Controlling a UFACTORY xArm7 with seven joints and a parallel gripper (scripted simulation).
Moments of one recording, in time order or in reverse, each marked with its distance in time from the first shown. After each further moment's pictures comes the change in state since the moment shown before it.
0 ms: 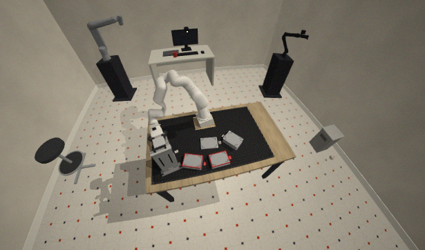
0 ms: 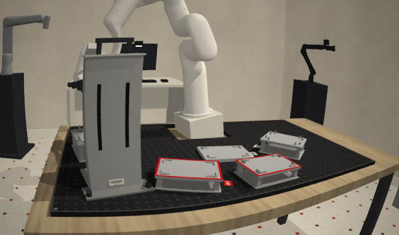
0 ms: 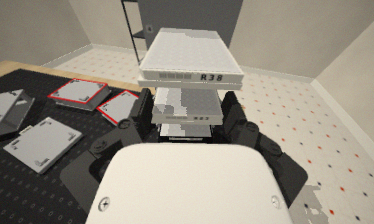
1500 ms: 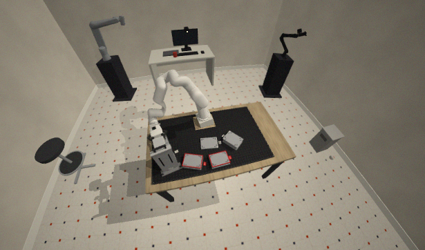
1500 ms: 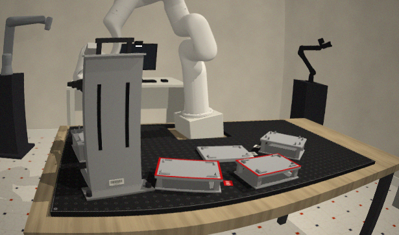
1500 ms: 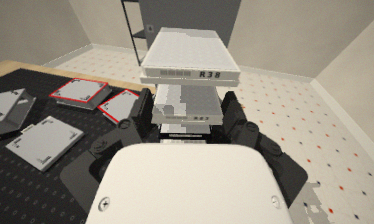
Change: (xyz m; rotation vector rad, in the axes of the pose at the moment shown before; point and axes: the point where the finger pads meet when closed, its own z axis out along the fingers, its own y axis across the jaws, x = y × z) arm 0.001 0.000 -0.006 -0.001 0.000 0.000
